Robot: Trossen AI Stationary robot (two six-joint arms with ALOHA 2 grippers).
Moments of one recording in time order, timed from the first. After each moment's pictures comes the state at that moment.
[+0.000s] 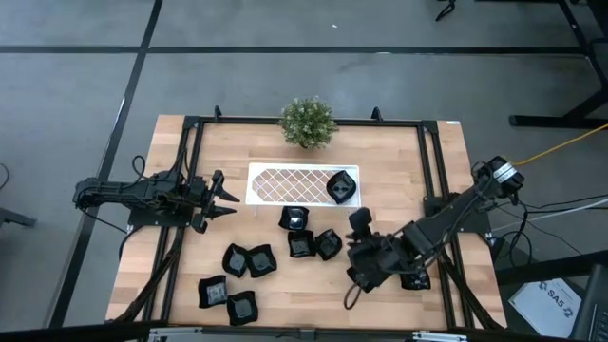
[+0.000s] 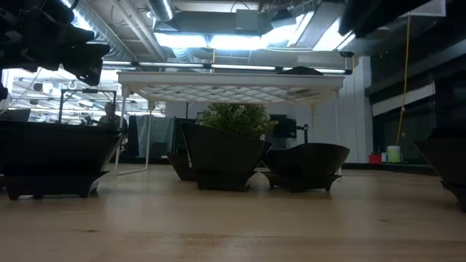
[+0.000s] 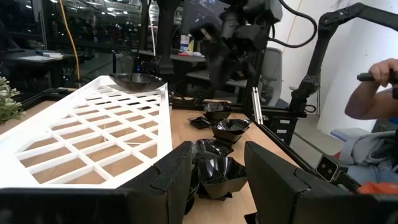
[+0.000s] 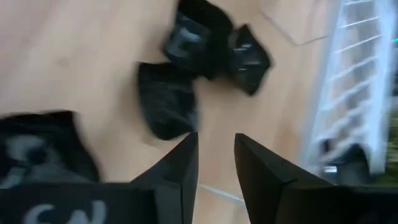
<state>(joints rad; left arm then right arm) -0.02 0.00 0.01 0.04 0.15 -0.14 0.62 1.56 1.28 -0.86 0.58 -0.02</state>
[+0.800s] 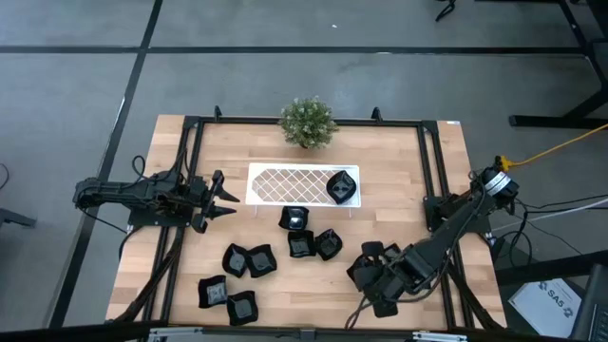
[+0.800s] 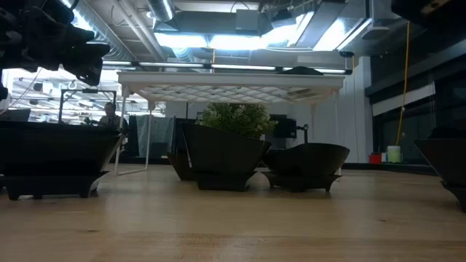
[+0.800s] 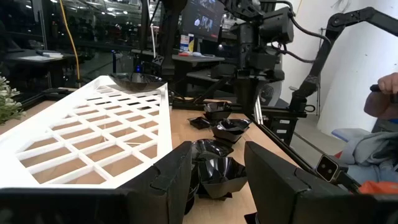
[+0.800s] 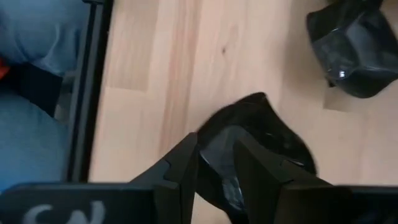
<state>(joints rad) -0.02 0.00 0.01 0.04 0.15 -0.14 0.74 1.66 1.28 -0.80 0.20 0.57</state>
